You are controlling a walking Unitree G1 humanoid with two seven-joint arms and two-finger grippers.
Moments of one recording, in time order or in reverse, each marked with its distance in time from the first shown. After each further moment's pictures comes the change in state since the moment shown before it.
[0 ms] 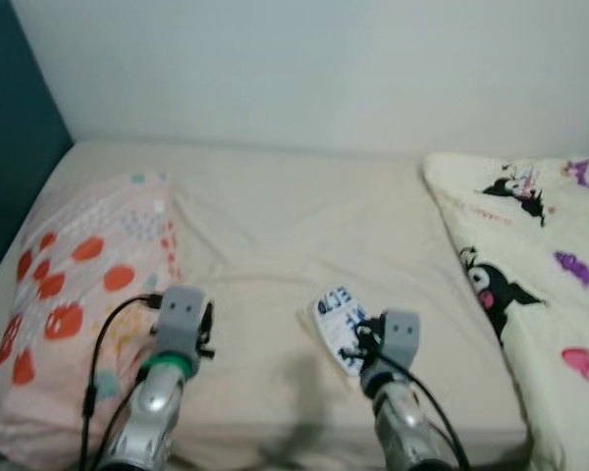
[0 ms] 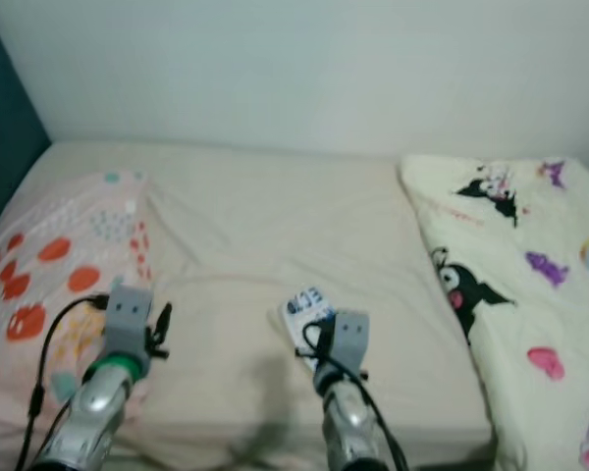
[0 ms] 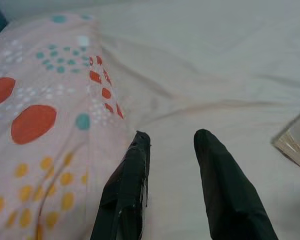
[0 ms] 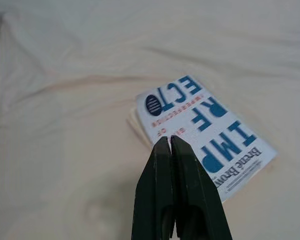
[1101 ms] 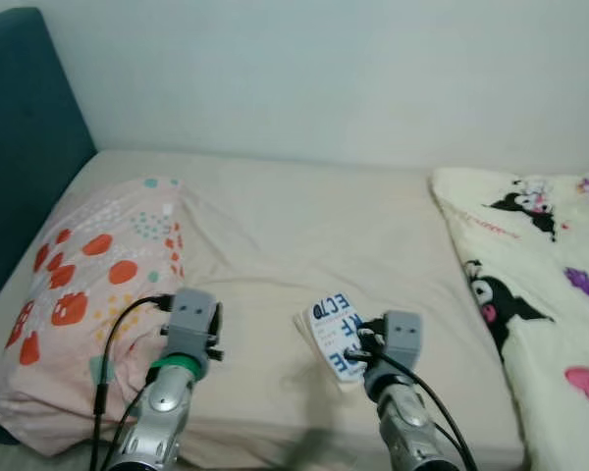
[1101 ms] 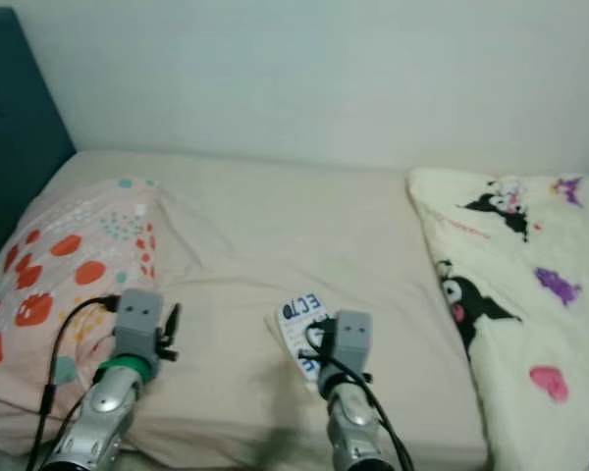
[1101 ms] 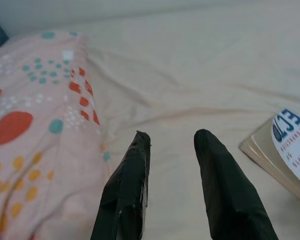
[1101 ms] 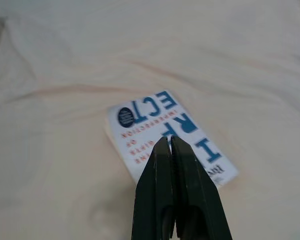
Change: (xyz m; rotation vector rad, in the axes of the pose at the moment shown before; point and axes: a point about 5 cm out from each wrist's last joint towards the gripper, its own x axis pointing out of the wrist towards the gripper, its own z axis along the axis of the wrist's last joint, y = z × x) left arm -0.001 -0.007 0.002 0.031 -0.020 -0.039; right arm -0.001 -0.008 0.000 -0.009 0.005 -0.017
